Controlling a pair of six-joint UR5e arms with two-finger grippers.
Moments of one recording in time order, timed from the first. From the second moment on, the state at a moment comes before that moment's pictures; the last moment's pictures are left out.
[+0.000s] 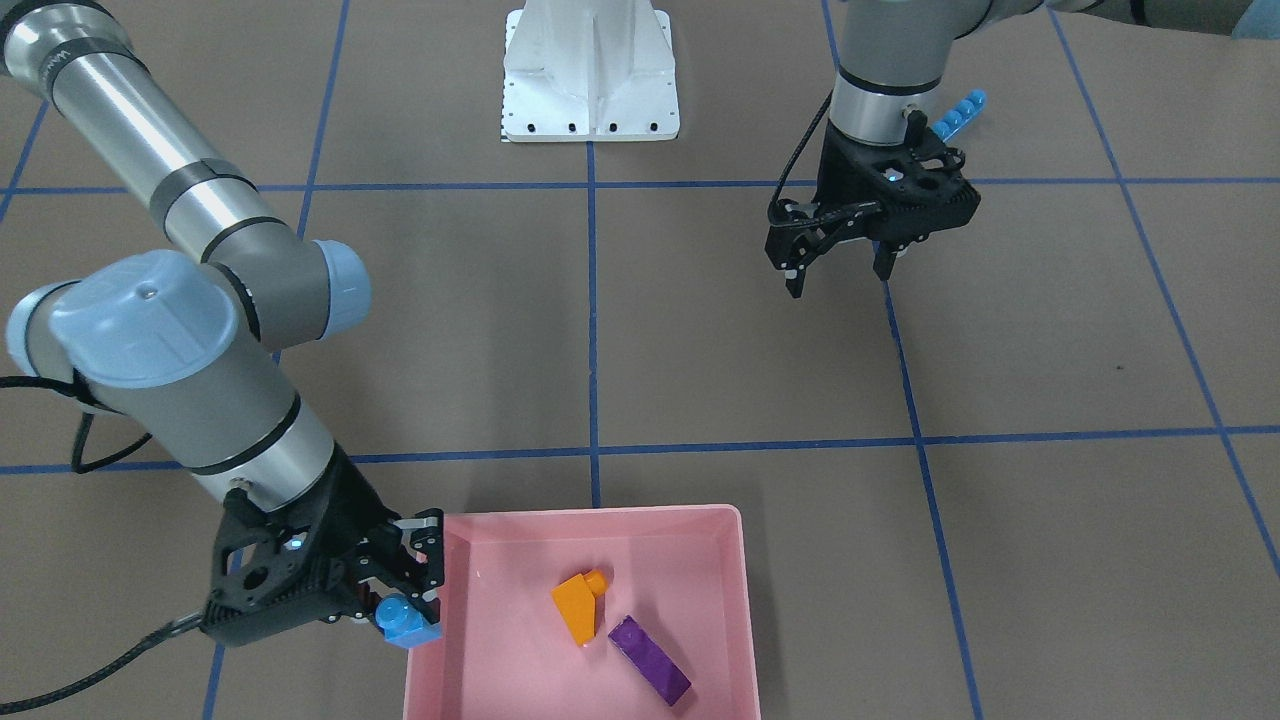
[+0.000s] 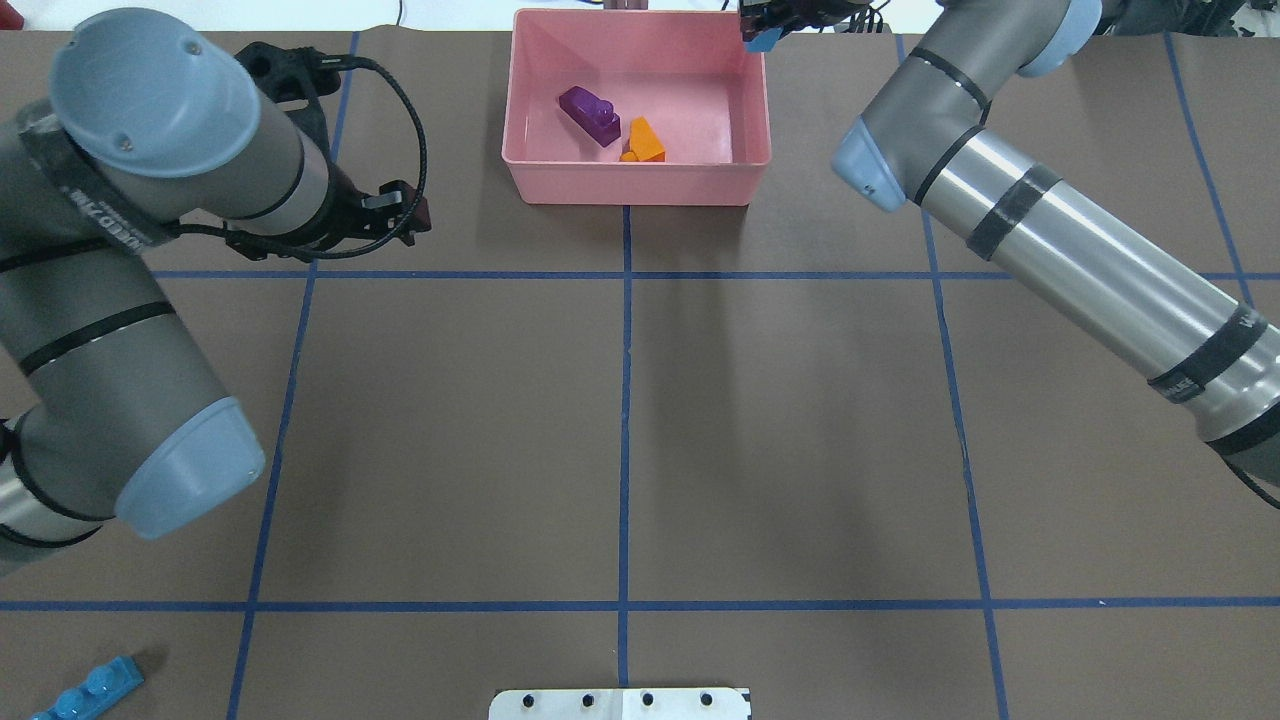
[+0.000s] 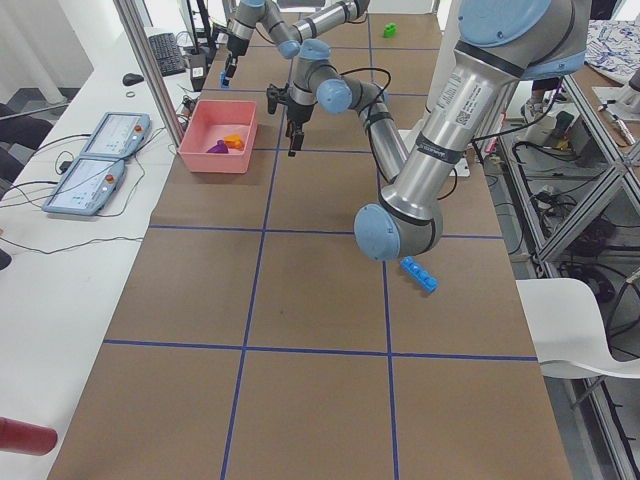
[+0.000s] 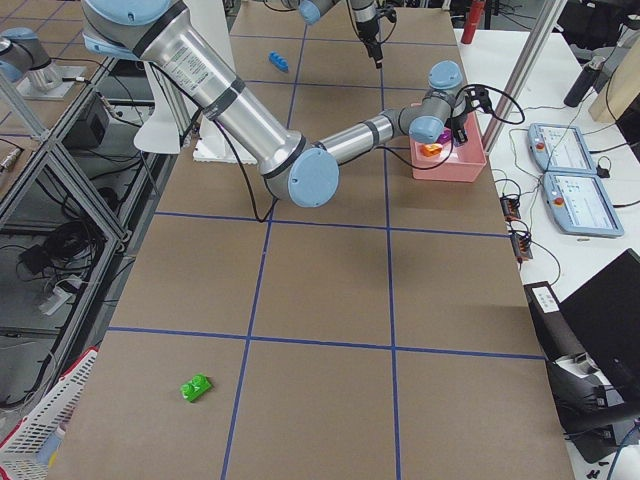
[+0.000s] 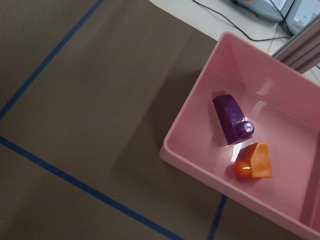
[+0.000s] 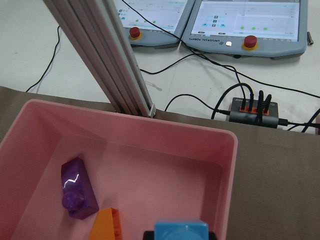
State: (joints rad) left arm -0.75 -2.09 -2.05 -1.31 -1.80 -1.16; right arm 0.94 -0.68 1.10 -0.89 1.93 0.87
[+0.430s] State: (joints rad) left arm -0.75 -1.96 -2.21 -1.16 -1.82 -0.89; right arm 0.88 -0.61 1.02 -0.89 1.81 0.89
